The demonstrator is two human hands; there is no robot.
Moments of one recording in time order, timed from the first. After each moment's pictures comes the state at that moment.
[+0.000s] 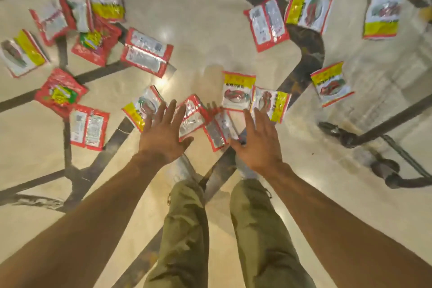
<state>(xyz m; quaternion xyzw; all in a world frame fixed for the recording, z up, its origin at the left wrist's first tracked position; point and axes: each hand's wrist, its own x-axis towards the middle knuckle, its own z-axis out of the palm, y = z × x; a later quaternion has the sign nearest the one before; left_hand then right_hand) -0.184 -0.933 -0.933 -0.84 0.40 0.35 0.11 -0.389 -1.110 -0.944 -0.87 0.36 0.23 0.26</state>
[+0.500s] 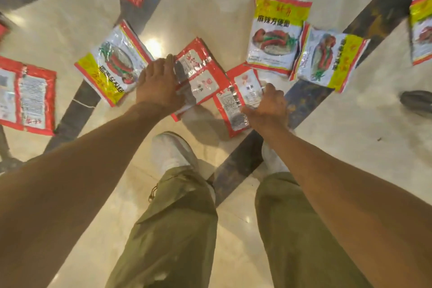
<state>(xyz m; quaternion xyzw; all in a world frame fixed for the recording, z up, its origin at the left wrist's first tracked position) -0.169 -0.895 -1.212 -0.87 0.31 0.37 0.02 -0.381 -1.049 -1.215 -0.73 0.54 0.30 0.29</state>
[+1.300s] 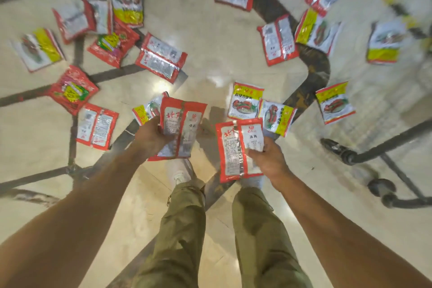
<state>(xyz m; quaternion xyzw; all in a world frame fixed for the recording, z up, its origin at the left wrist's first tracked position) -0.135 -0.898 -0.909 -0.83 0.05 0.51 -0.22 -0.378 -1.106 -0.917 -0.55 0.60 0.18 0.56</state>
